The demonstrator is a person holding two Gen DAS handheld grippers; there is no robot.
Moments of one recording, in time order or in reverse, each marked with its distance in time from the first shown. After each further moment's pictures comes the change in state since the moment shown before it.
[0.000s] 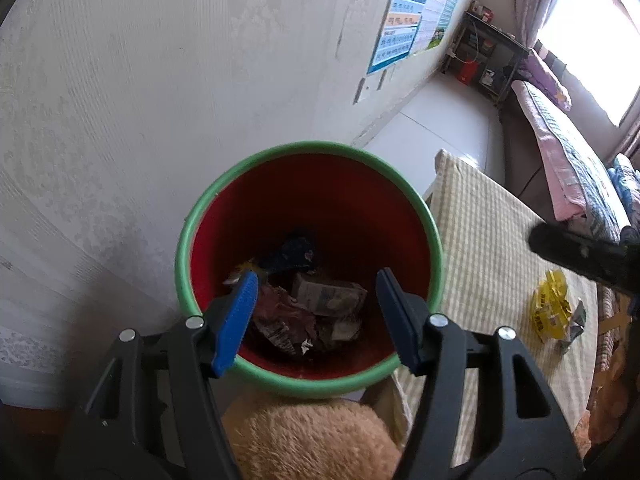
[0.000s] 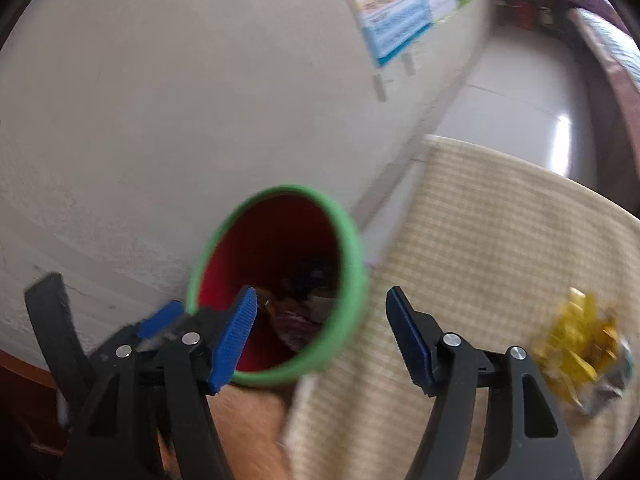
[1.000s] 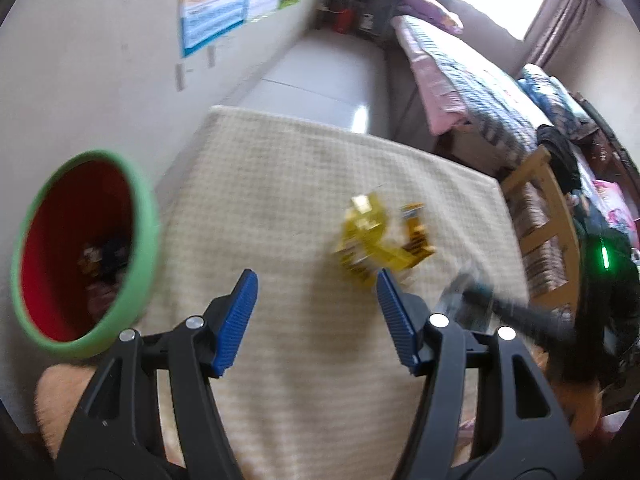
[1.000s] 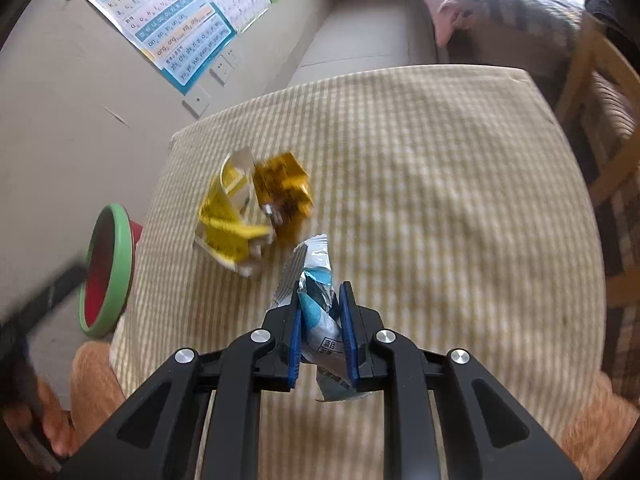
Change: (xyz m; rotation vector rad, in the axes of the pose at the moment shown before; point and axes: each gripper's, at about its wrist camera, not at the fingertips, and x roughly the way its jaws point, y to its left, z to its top) left arm -0.005 -0.230 -0.044 0.292 0.101 -0.282; right arm -0.108 -0.215 -0.140 0.367 -0.044 -0.227
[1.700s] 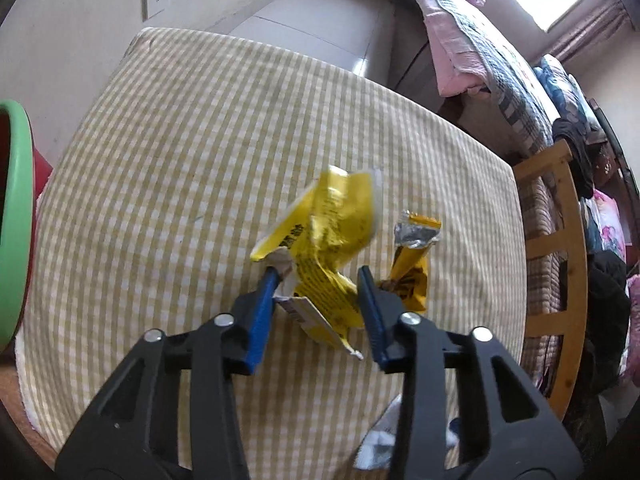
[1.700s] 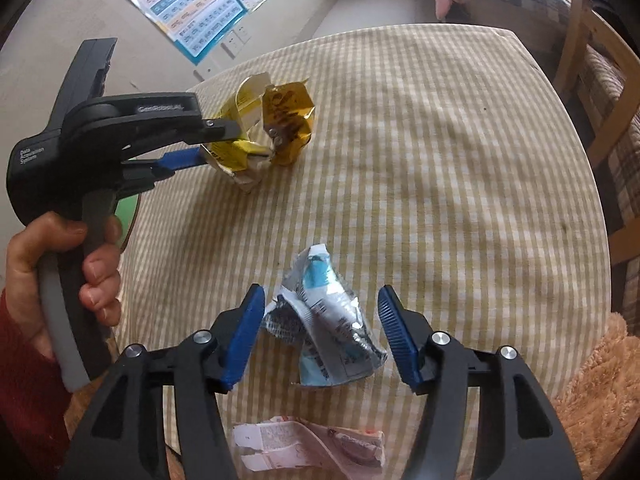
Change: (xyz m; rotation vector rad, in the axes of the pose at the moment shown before) left arm 0.105 -0.028 0.011 -0.109 0.203 -0.046; right arm -0.001 -0.002 -0.055 -0.037 0.062 0.028
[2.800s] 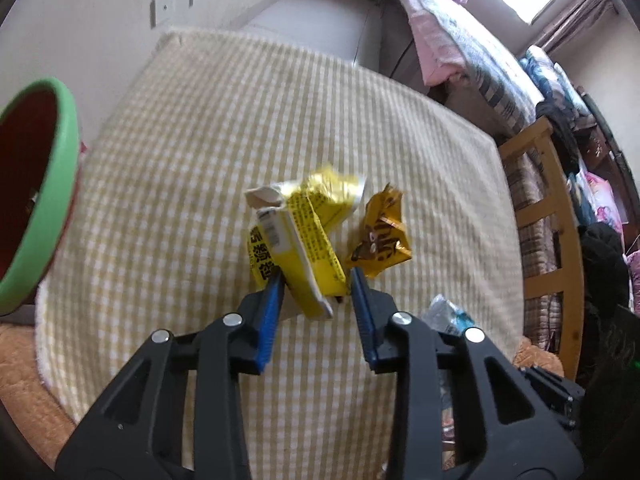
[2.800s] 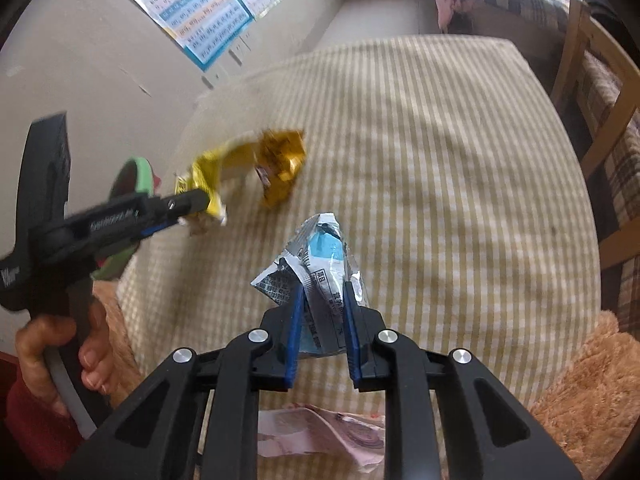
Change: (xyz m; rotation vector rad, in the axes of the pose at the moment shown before) left arm -0.049 0.016 -0.054 0.040 -0.048 -0.010; right arm -0.026 0.007 -0.006 0.004 -0.041 0.017
